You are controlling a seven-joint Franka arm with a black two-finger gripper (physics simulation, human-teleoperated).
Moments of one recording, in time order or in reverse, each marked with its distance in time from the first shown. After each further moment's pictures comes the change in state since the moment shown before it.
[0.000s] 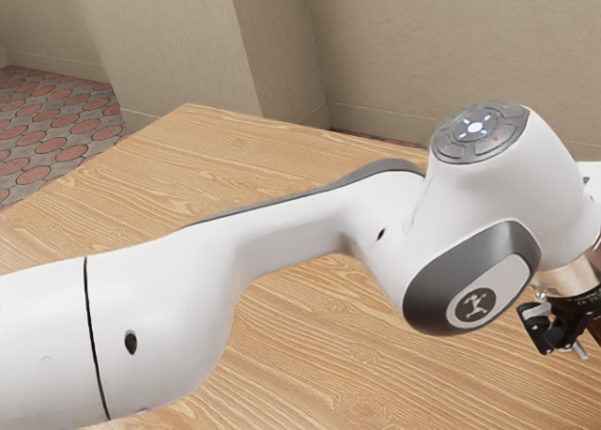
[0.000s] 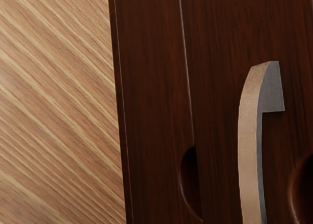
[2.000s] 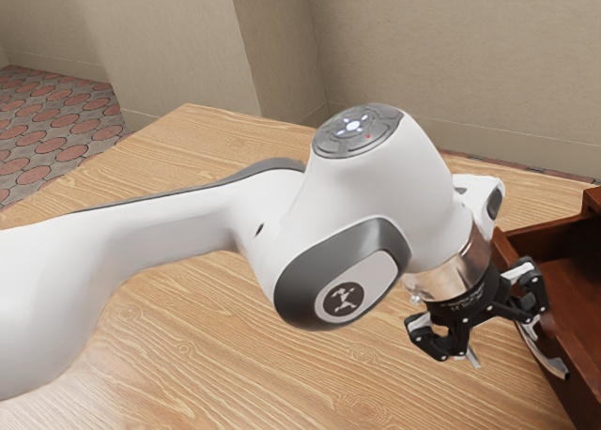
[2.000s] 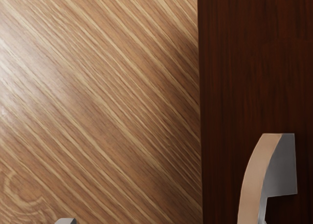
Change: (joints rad) arm 0.014 -0.306 0.044 -0.379 0.033 -0.048 -0.019
